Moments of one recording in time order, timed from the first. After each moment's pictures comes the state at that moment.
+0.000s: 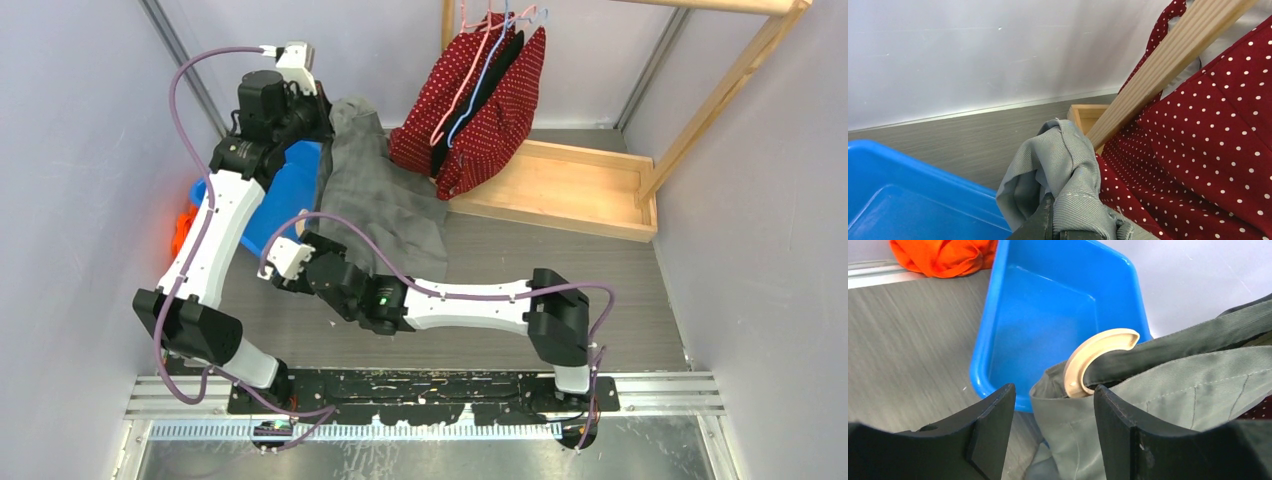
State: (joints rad) left arm -0.25 1.53 1.72 -0.46 0.18 -0.19; right arm 1.35 1.87 1.52 0.15 0.54 -0.35
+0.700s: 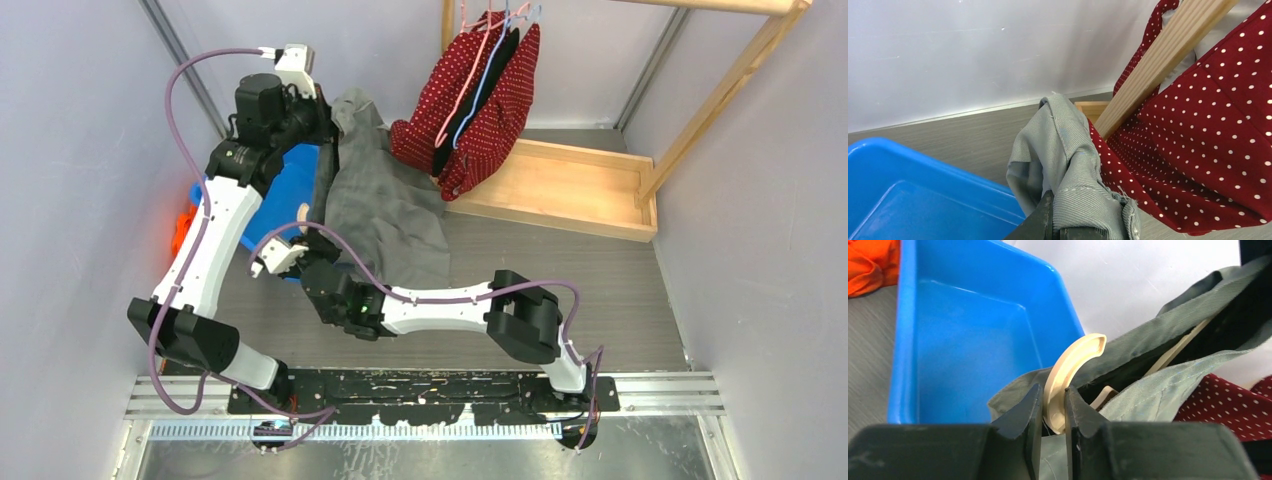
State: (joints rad) left arm -0.27 1.50 1.70 -0.48 0.15 -0.16; right arm 1.35 2.04 1.57 0.50 0.81 -0.61
